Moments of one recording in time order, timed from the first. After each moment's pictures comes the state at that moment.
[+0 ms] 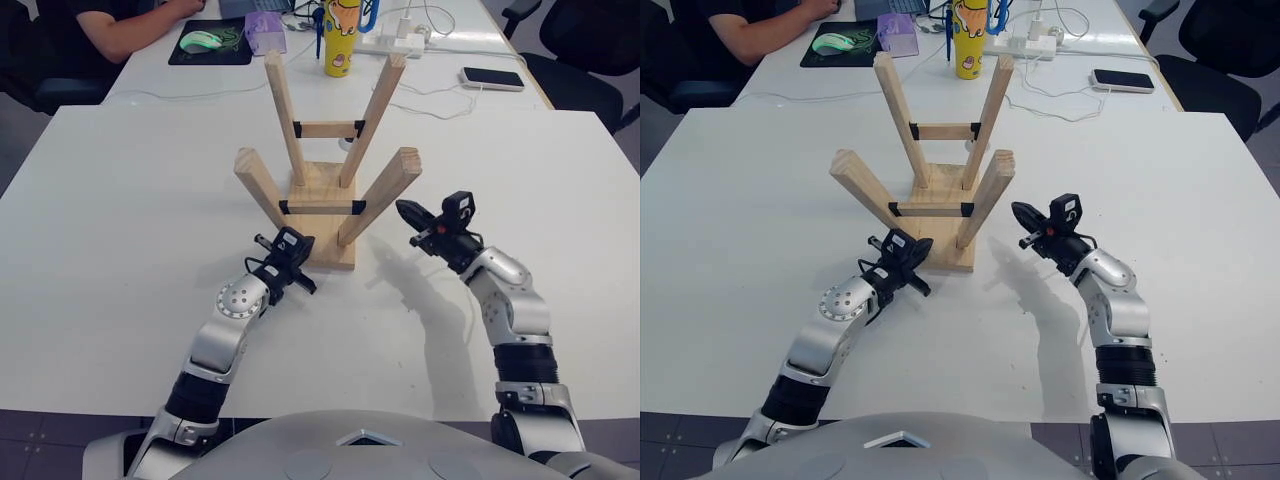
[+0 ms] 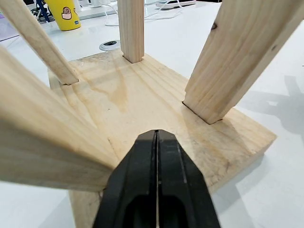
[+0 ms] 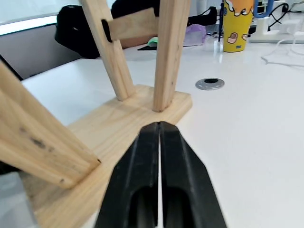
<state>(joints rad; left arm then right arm) -0.01 0.15 -0.30 -0.17 0.01 0.41 -0.34 -0.17 -0.34 -0.11 0.07 0.43 0.30 0.69</state>
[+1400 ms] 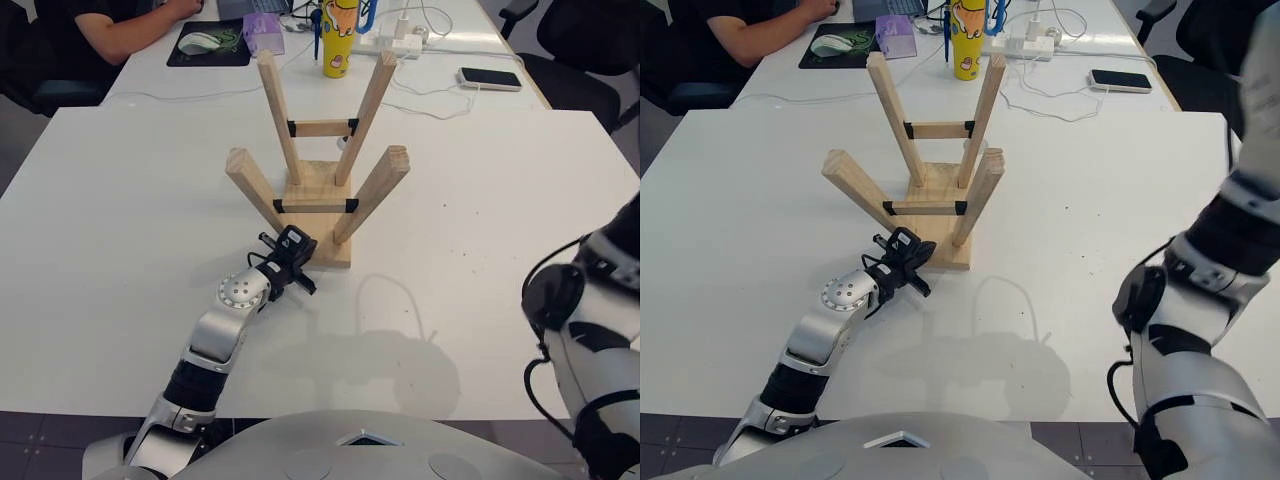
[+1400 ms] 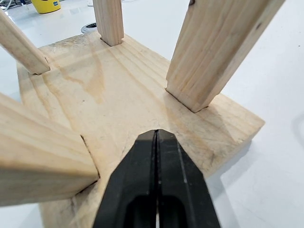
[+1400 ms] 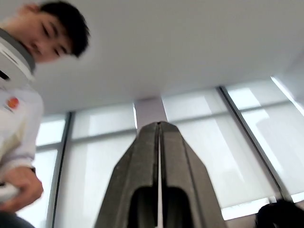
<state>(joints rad) -0.07 0.19 -0.32 -0.16 0.01 0.50 -0.39 -0.79 -0.50 -0.36 -0.20 1.85 0.68 0.26</state>
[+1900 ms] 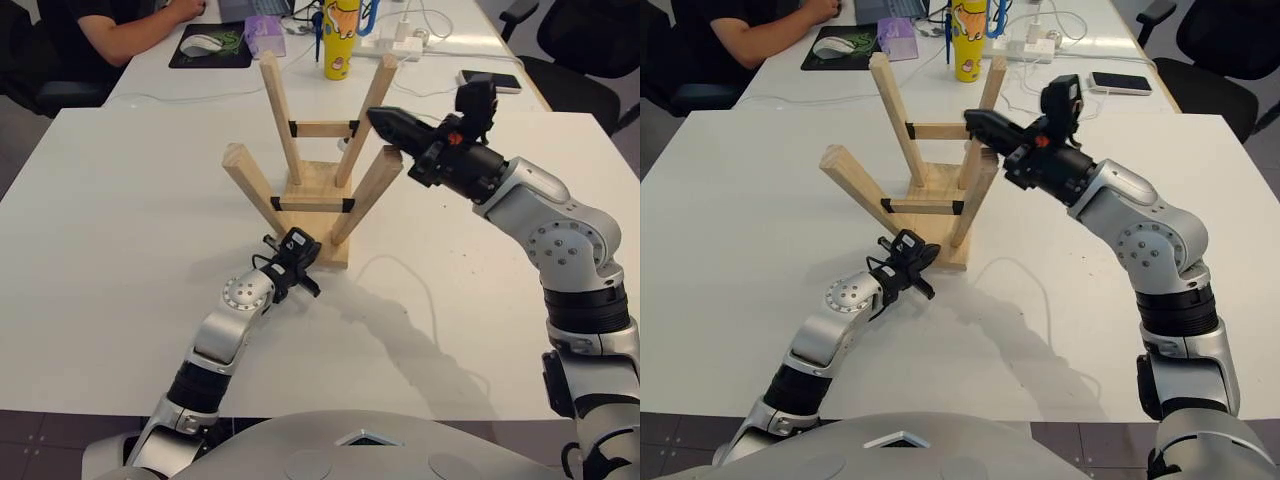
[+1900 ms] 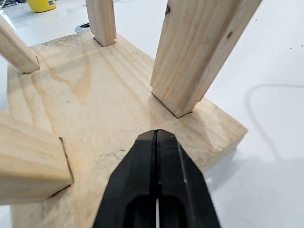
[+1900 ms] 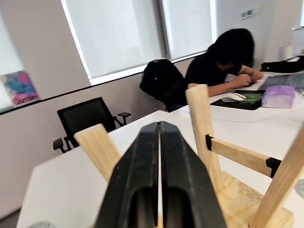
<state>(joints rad) -0.07 0.17 -0.33 -0.15 0.00 0.51 -0.38 -0.48 -0.60 0.02 -0.17 1.13 0.57 0.44</state>
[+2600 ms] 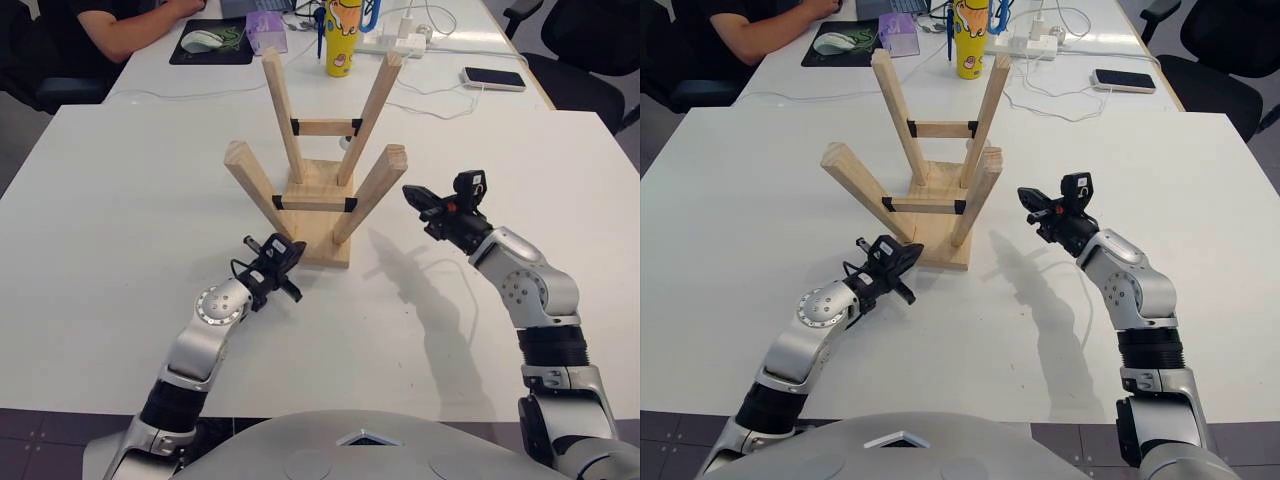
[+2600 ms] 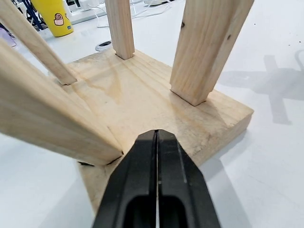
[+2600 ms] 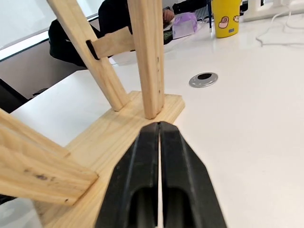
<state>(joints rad) 0.04 0.28 -0.25 -0.26 0.00 0.33 -0.41 -0.23 -0.48 -0.03 0.03 0.64 0.45 0.44</state>
